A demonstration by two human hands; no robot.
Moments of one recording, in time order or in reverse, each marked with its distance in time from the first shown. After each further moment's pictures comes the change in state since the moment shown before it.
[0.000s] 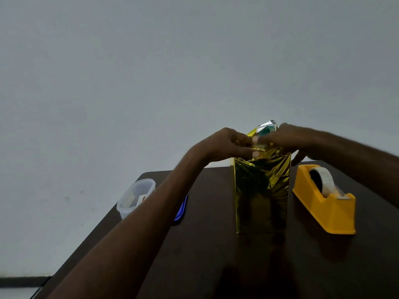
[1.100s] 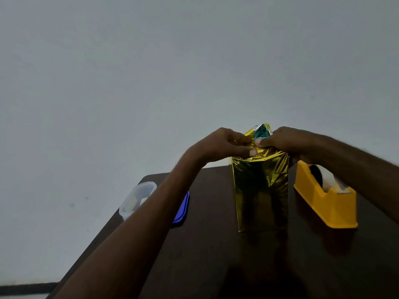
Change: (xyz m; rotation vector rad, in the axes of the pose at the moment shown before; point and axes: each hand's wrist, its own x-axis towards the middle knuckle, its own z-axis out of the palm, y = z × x) left_hand 0.002 0.000 0.000 -0.020 -0.001 -0.035; right_hand -0.002 0.008 0.009 0.181 0.011 0.023
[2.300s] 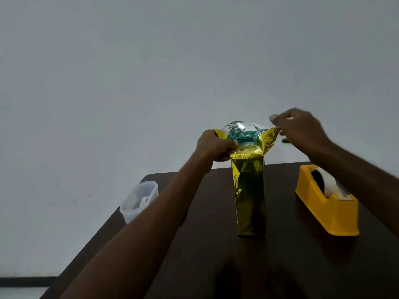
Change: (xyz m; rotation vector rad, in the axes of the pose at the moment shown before) left_hand 0.007 -0.014 0.012 -0.411 0.444 -0.368; right_hand 0.001 0.007 -0.011 0.138 0.408 -0.338
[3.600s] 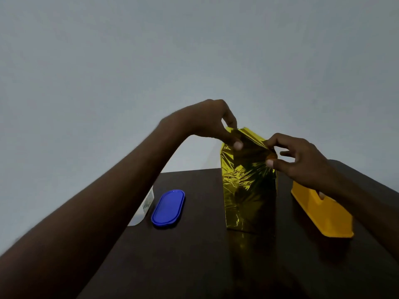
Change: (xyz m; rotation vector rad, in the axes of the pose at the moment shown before) left_hand -0.018 0.091 -0.034 1.037 -0.341 0.512; right_hand -0.035 0.051 -0.008 -0.034 -0.256 -0.437
